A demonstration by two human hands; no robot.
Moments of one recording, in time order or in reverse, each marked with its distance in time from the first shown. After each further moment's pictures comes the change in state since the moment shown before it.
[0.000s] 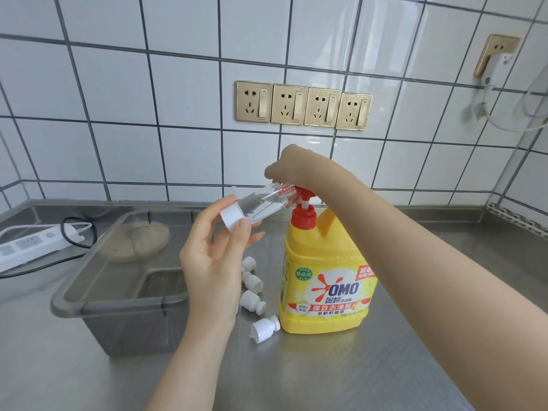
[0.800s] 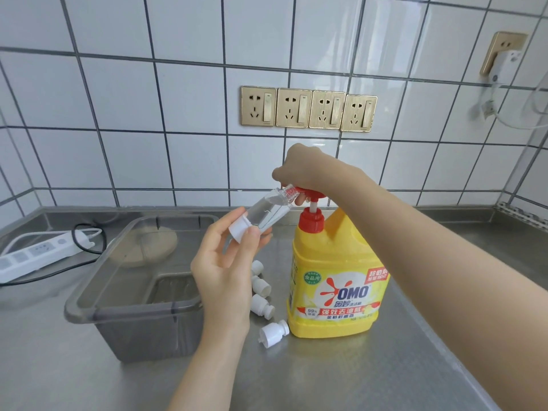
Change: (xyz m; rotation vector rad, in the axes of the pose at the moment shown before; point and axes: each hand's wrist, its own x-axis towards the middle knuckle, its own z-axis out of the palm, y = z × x) left_hand -0.003 -0.002 0.003 0.015 0.089 -0.073; right_hand -0.002 0.000 -0.006 0.049 -0.008 -0.052
